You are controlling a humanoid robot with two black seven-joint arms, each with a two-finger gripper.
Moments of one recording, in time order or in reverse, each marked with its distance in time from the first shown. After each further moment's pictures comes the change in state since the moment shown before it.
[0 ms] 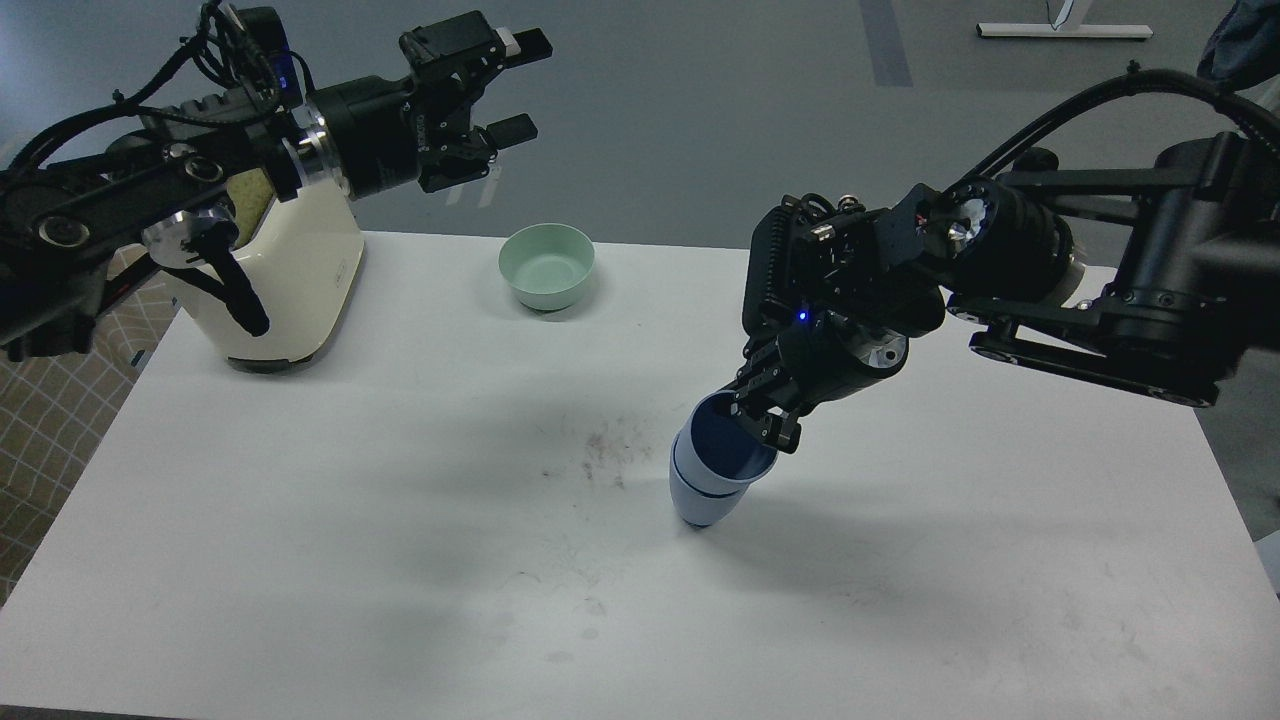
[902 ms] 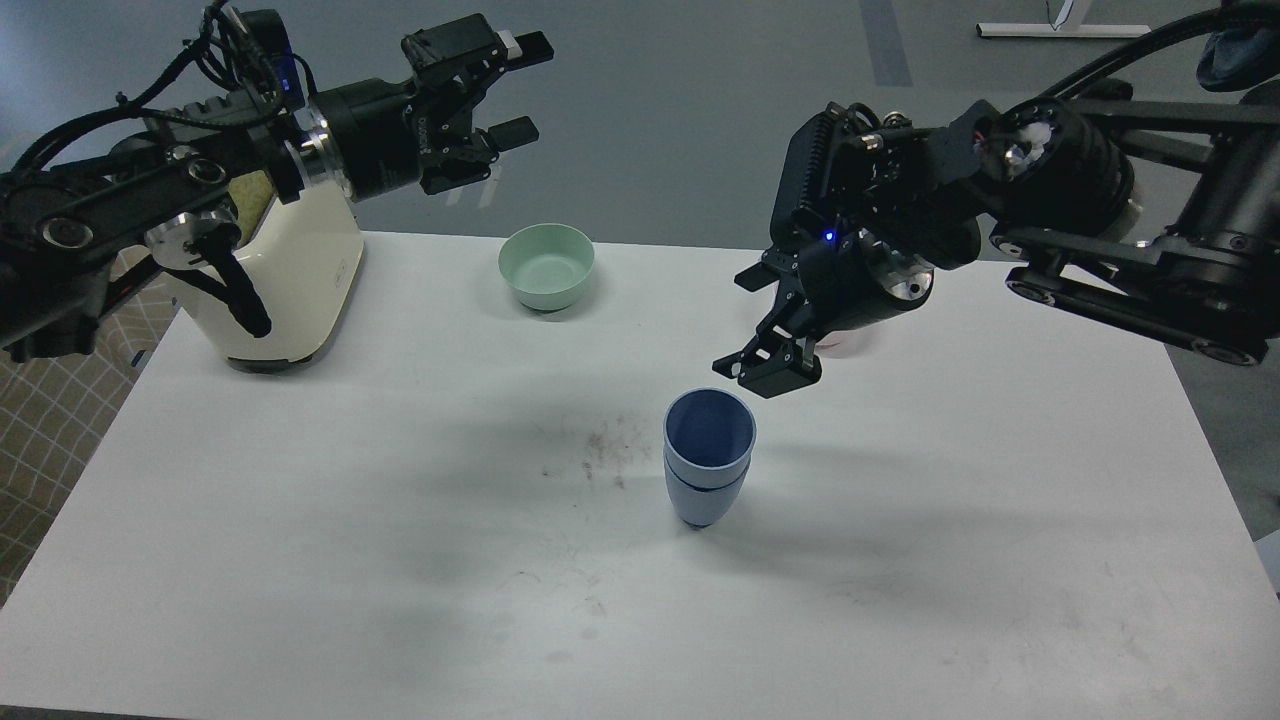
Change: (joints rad) left arm 0.002 -0.006 0.001 0.003 0.000 0.000 0.000; right arm 0.024 -0.111 0.186 -0.025 0.021 0.000 0.000
